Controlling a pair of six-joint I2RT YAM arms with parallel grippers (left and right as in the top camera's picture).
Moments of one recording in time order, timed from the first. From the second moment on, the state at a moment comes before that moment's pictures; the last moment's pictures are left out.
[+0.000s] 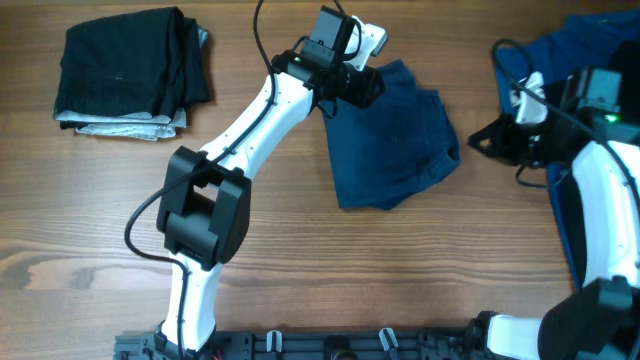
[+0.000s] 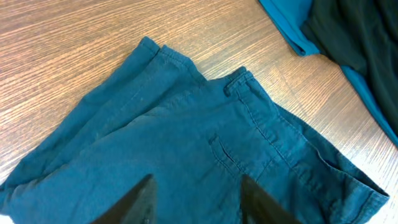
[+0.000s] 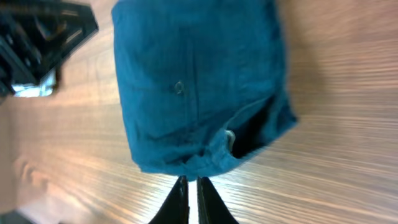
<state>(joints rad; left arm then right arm) -0.51 2.19 1.85 -0.54 0.39 -0.07 -0.25 1.52 1.23 -0.99 -0.62 -0.03</state>
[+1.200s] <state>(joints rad) -0.44 2.25 1.89 -0.58 0.03 -0.08 -0.22 1.49 1.32 -0.93 -0.25 0.20</state>
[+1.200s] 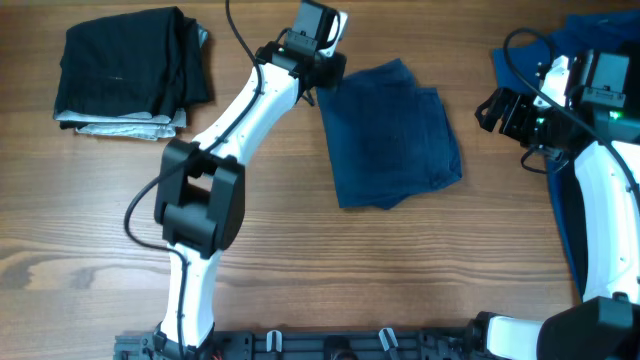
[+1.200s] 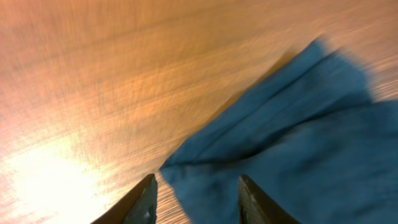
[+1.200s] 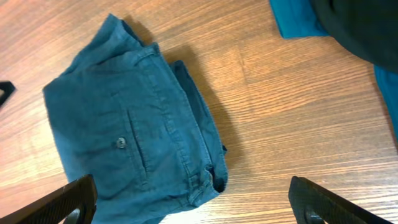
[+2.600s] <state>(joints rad) -0.48 2.39 1.94 -0.88 0.06 -0.29 -0.22 1.49 1.32 -0.93 -0.23 0.21</state>
